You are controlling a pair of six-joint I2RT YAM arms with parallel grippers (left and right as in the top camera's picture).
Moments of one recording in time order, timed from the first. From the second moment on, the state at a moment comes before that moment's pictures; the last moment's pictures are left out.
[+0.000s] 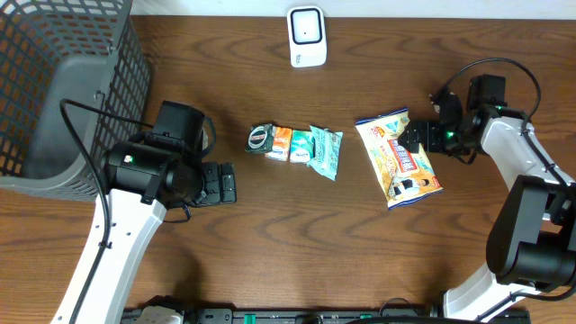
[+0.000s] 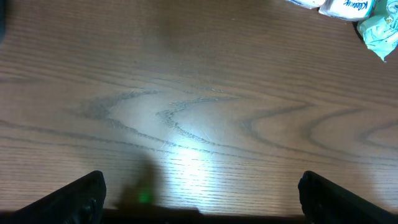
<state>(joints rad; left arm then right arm) -0.25 1.27 1.25 -1.34 0.05 -0.36 -0.17 1.85 1.20 -0.66 -0.37 -0.14</state>
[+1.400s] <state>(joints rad) -0.25 1.27 1.25 -1.34 0.05 -0.36 -0.05 1.84 1.15 -0.67 -0.40 0.22</state>
